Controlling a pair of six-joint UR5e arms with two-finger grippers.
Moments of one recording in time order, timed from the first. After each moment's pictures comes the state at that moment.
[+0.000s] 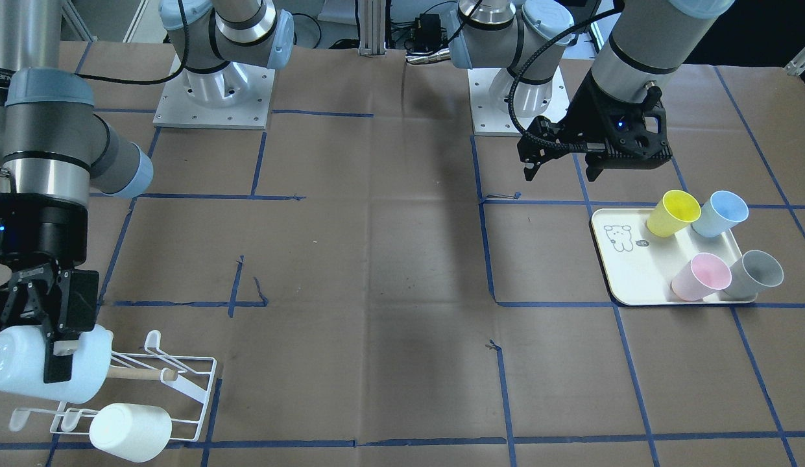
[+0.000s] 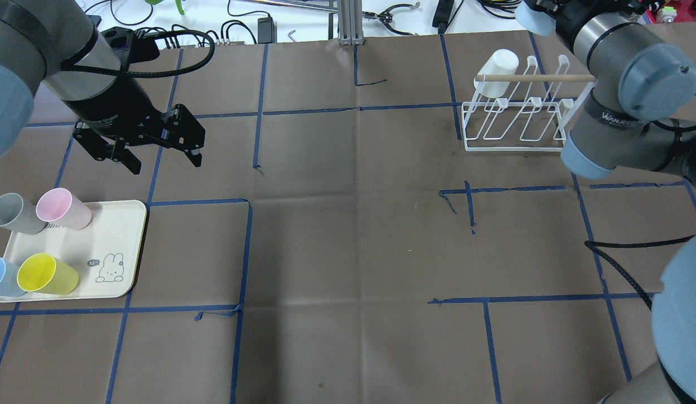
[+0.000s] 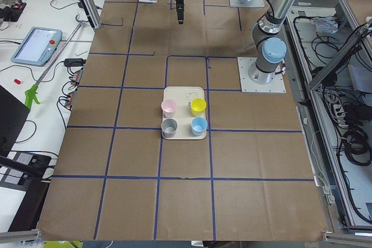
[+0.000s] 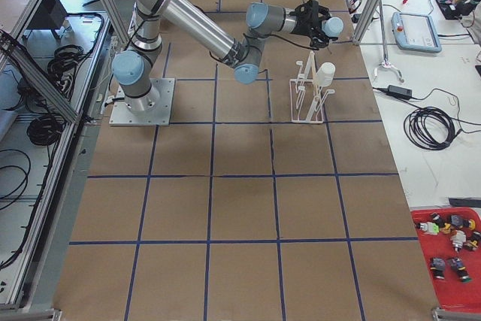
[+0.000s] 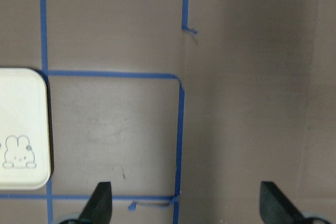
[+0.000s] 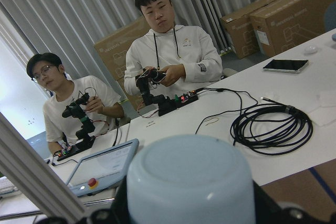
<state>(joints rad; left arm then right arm) -1.50 -1.53 -1.64 -1.63 1.54 0.01 1.31 -1.19 1.87 -3.50 -1.28 0.21</state>
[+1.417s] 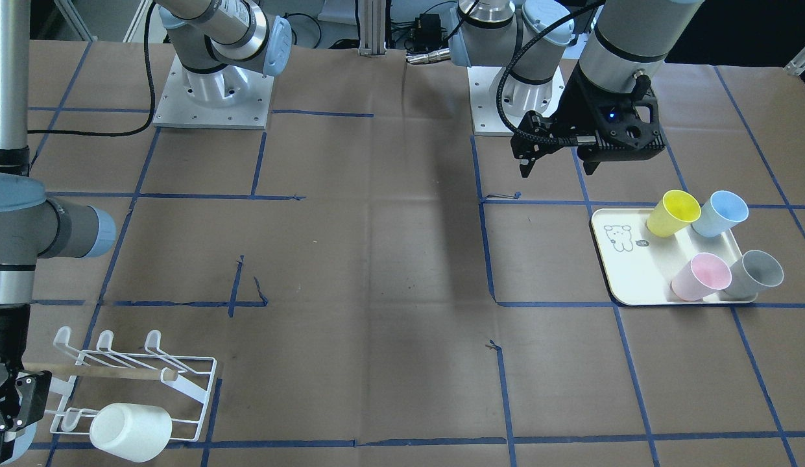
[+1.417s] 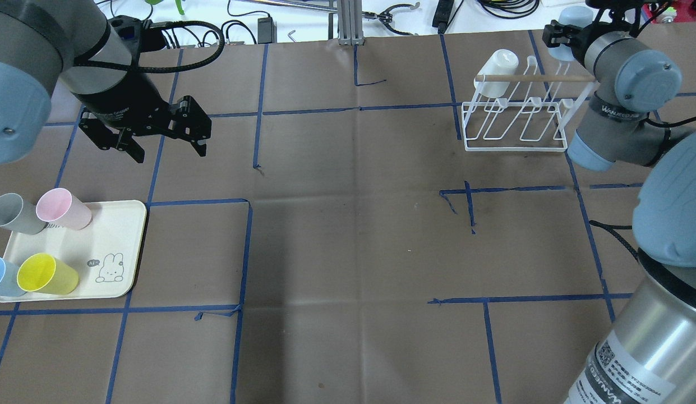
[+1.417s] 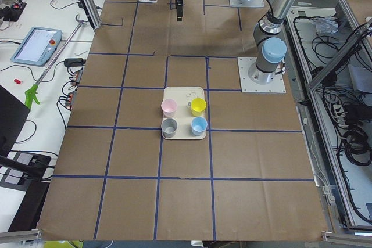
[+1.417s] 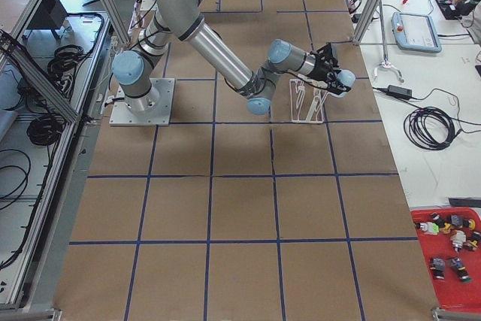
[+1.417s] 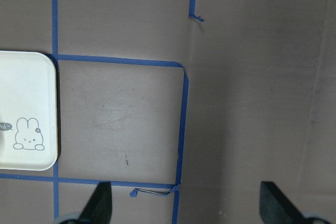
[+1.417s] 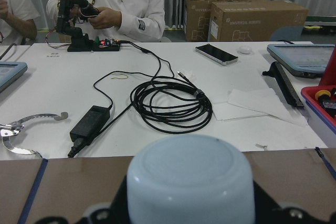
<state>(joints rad) -1.53 -1.53 -1.64 -1.54 1.57 -0.03 1.24 -0.96 1.75 -3.47 -1.34 -0.13</state>
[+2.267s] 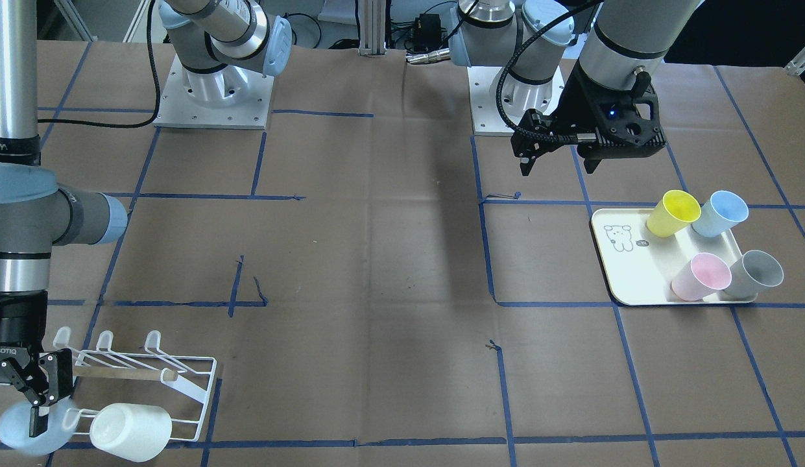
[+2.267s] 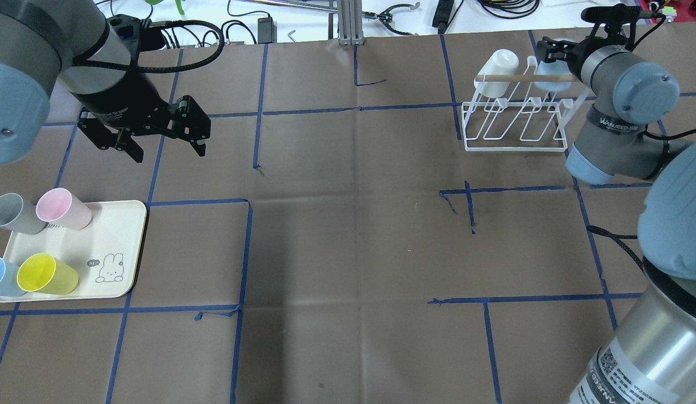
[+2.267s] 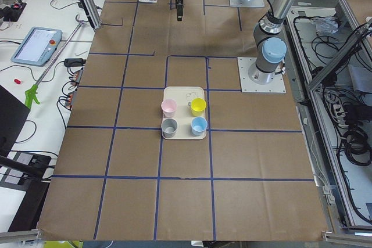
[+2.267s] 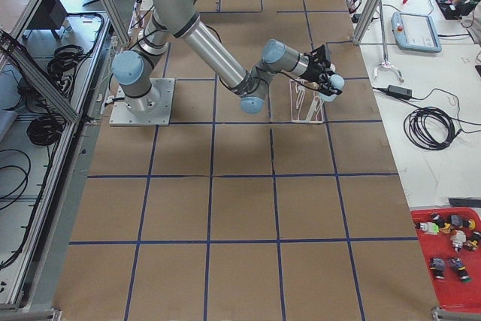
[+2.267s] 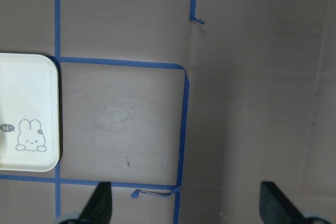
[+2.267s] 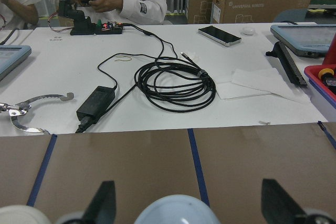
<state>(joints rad) -1.53 -1.53 -1.64 -1.54 1.57 -0.03 1.24 -0.99 1.82 -3.46 -1.34 -0.13</state>
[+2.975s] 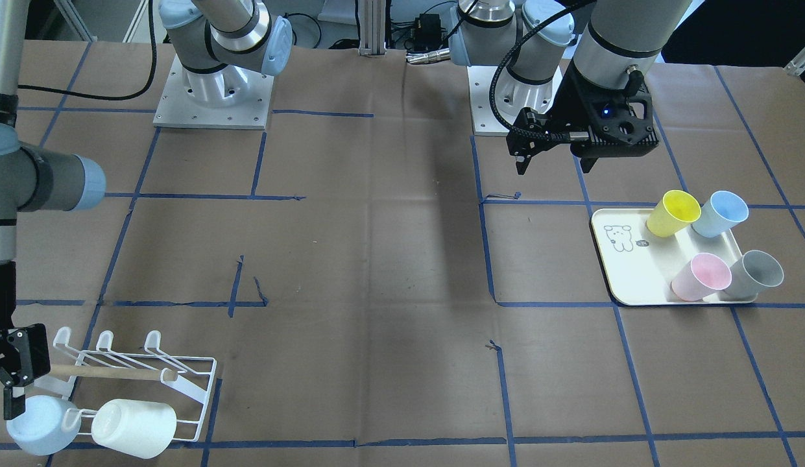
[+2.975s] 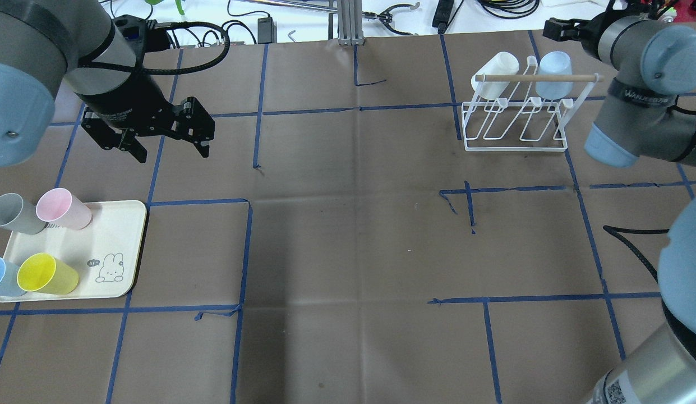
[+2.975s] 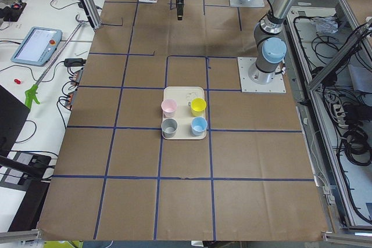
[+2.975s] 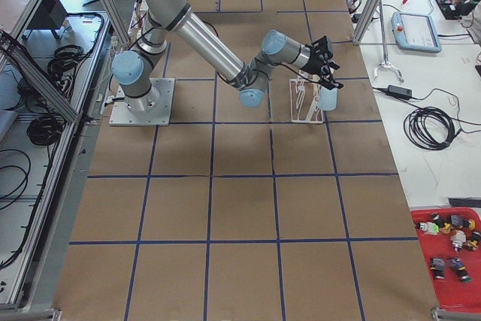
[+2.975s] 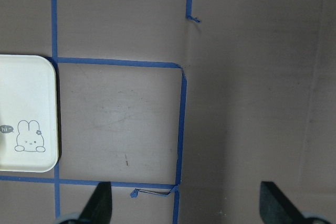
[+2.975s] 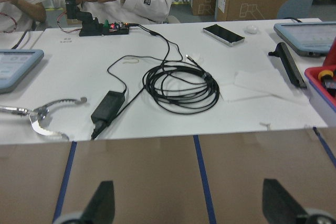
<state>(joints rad) -1.55 -1.53 -1.64 -1.54 1.58 -0.03 1.25 -1.16 1.78 -3.14 -1.33 -0.13</state>
